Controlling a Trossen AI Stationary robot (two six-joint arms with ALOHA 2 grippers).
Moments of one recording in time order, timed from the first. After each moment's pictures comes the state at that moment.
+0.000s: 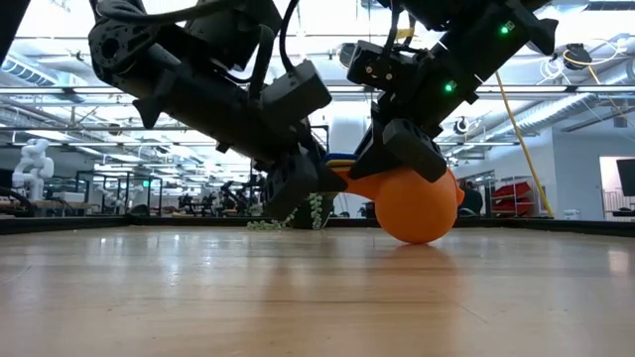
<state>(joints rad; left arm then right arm) -0.22 1.97 0.87 0.65 -0.70 0.50 0.27 1.76 0.96 -0.13 0.73 -0.06</state>
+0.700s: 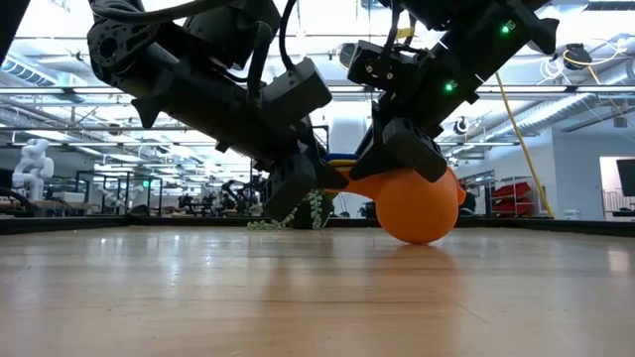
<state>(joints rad) -0.22 1.97 0.87 0.65 -0.68 0.51 0.27 1.76 0.96 -0.13 0.73 -0.05</state>
